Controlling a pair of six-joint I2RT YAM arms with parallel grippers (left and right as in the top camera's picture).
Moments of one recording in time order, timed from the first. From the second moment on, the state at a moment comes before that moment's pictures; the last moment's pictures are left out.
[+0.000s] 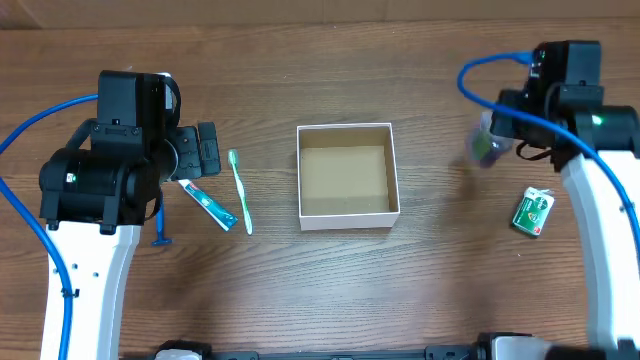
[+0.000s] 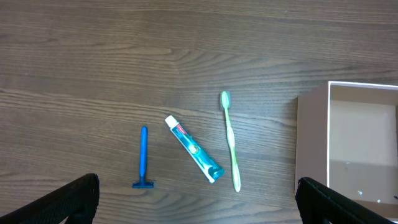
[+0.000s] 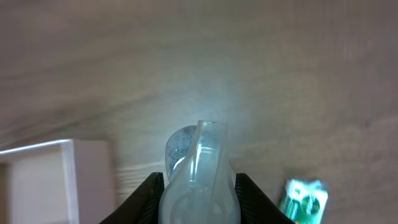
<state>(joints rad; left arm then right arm) -0.12 1.32 1.60 -1.26 -0.15 -0.20 0.00 1.46 1.52 -0.99 0.04 0.15</state>
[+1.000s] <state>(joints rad) -0.12 1.32 1.60 -1.28 -0.15 -0.20 0.63 1.76 1.58 -0.70 0.07 0.17</state>
